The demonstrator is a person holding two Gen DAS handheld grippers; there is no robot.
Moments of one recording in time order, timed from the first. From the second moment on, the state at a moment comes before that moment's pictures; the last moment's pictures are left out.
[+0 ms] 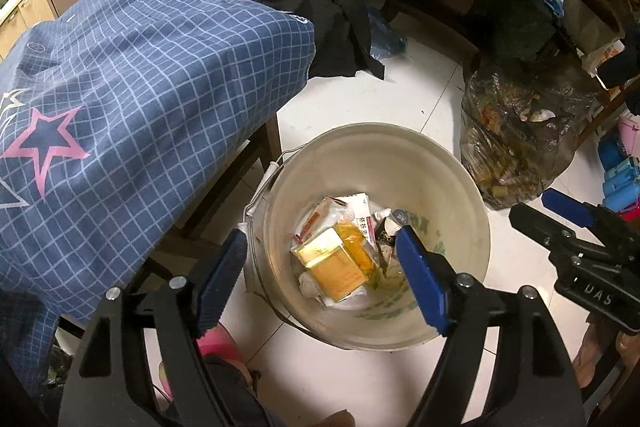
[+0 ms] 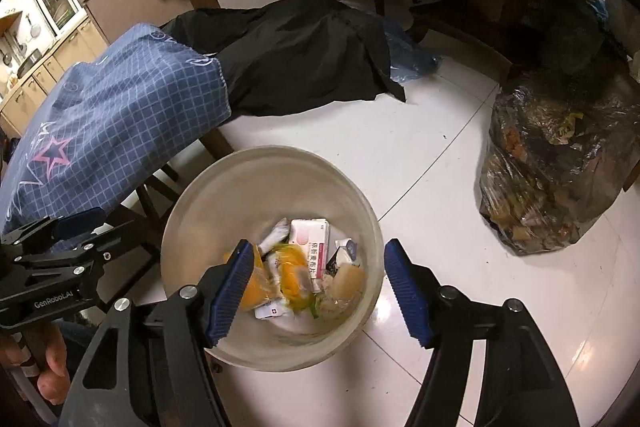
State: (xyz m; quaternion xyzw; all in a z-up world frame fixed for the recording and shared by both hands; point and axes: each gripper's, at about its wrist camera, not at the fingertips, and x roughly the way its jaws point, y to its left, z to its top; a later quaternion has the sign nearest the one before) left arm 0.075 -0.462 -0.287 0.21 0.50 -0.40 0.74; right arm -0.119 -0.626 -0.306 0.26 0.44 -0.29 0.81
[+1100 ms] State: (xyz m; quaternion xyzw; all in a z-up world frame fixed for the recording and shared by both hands) left arm 0.098 -0.386 -0.197 0.17 0.39 -0.36 0.83; right arm -0.073 -0.557 -0.212 0.16 0.34 -0.23 0.90
